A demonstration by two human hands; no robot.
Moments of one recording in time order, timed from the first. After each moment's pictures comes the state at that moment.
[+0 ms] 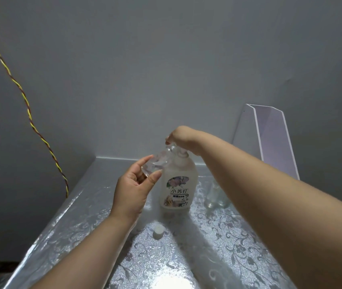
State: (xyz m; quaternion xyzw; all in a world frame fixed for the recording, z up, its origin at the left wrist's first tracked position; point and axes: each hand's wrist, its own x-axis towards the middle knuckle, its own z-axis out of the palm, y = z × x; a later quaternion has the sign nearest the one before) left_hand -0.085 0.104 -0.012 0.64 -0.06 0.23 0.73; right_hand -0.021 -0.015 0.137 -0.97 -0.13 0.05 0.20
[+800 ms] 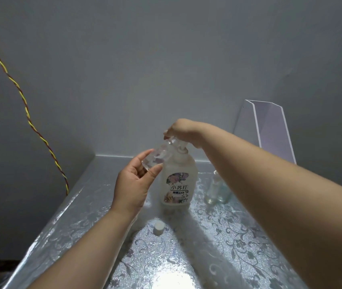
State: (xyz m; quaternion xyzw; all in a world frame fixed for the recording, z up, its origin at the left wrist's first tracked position) left_hand -0.086 0.101 -0.002 0.64 -0.06 0.25 0.72; right_hand -0.020 -0.017 0.142 -0.95 -0.13 0.06 0.26
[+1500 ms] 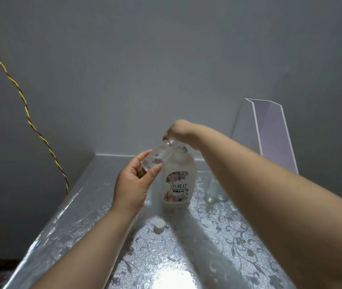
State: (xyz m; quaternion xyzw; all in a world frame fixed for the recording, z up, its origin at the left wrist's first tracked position) left_hand -0.091 0.099 -0.001 0.65 -0.03 0.26 0.71; right_hand -0.018 -0.011 0.138 -0.97 -0.12 0.05 0.23
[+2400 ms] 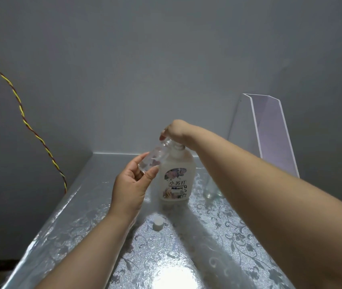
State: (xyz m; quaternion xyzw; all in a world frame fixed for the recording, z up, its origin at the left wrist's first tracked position) left_hand -0.095 0.097 -0.011 0.64 -0.03 0.25 0.73; right_hand -0.022 -0.013 0.126 -0.95 -0.12 0.08 0.27
